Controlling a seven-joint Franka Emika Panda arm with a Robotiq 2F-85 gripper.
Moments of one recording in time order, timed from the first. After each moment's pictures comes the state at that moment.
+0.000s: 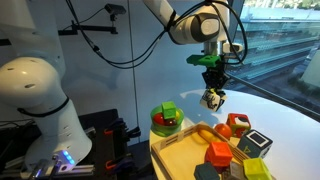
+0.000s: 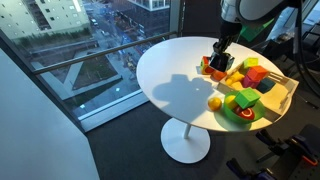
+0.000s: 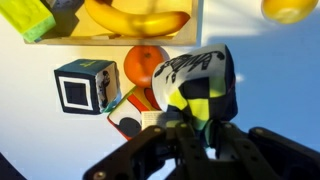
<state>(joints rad) 0.01 0.19 -0.10 -2.06 -0.21 2.36 -0.05</state>
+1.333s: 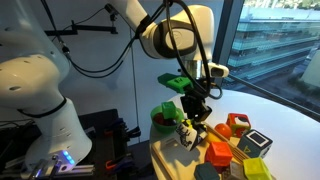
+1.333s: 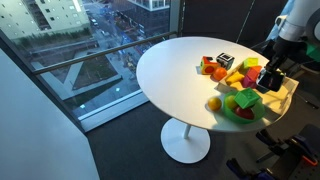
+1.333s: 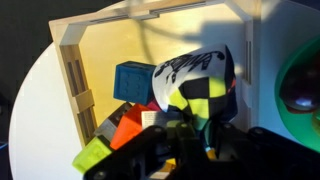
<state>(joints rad) -0.18 -0.12 -0.17 -2.52 -0.37 2.42 -0.07</state>
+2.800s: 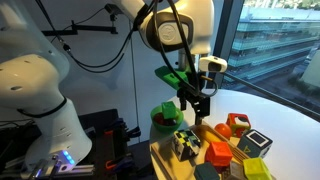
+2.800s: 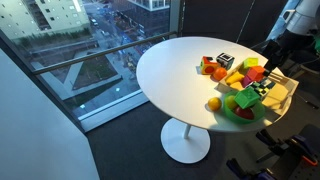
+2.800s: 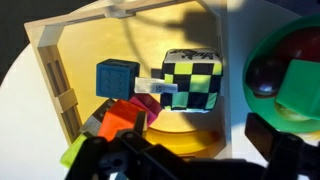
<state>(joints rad) -0.16 -0.19 -0.18 -2.54 -0.21 2.38 -0.15</state>
